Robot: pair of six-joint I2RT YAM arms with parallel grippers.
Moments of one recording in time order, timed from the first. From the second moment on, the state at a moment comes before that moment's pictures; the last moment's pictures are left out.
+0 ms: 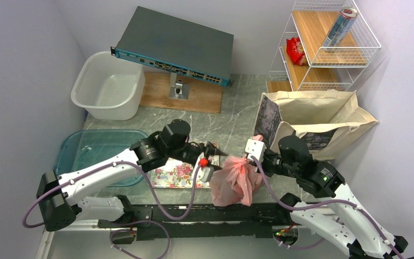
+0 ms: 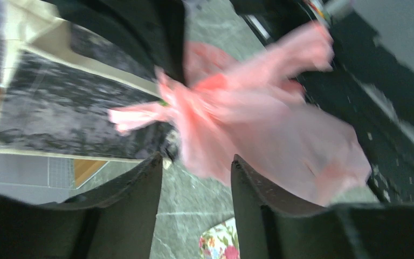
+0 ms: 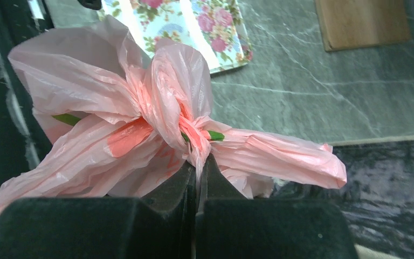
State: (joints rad) left arm -0.99 1.19 0.98 -0.24 0.73 1.00; right arm 0.71 0.61 0.89 -0.88 -0.24 -0.53
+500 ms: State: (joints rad) left arm -1.09 1.24 1.04 -0.09 0.65 0.79; right arm 0.71 0.68 0.92 -0.88 -0.39 -0.41
